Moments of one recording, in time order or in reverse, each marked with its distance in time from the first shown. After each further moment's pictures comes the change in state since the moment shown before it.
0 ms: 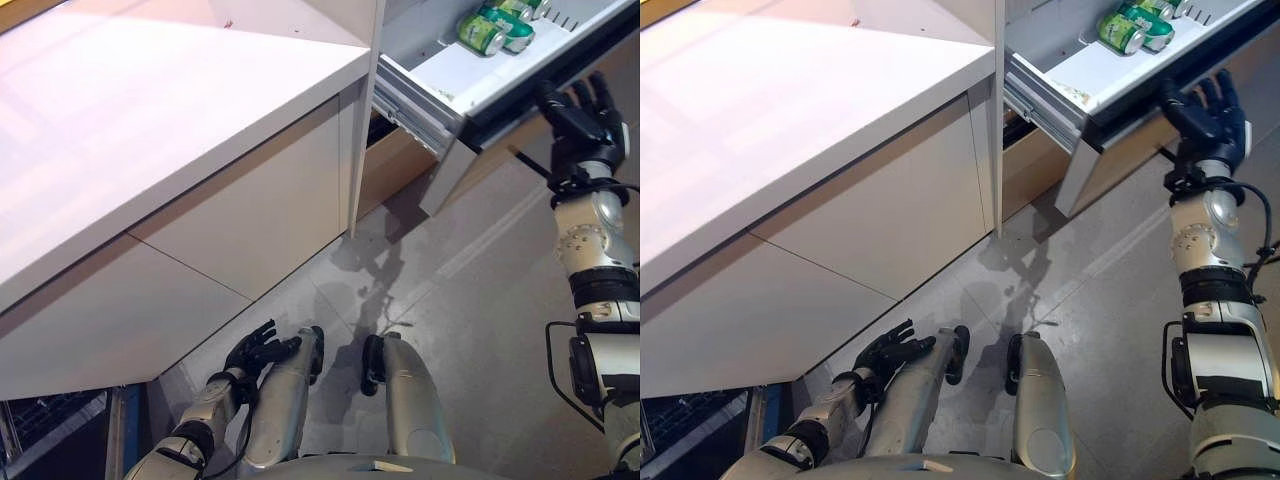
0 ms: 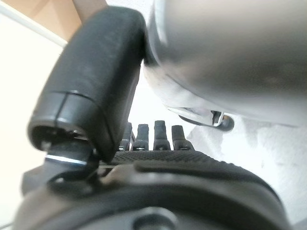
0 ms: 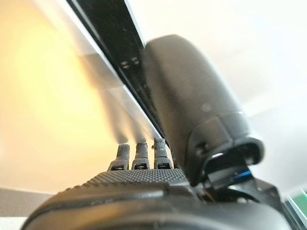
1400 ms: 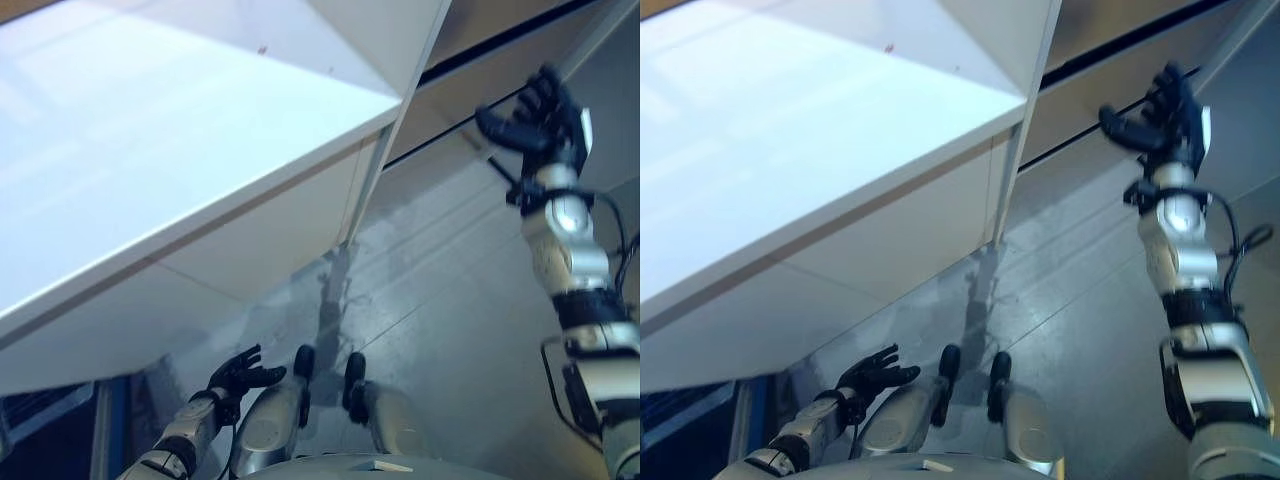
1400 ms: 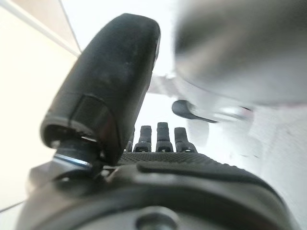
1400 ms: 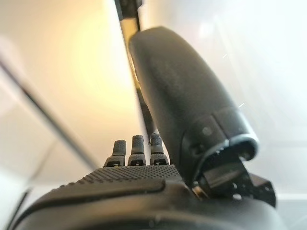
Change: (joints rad) left arm 0.109 0.066 0.033 0.089 0.054 0.026 0.002; right arm 0.451 0.135 -0.006 -0.370 -0.301 0.028 -0.097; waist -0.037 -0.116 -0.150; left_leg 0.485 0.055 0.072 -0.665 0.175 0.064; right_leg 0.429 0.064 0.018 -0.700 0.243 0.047
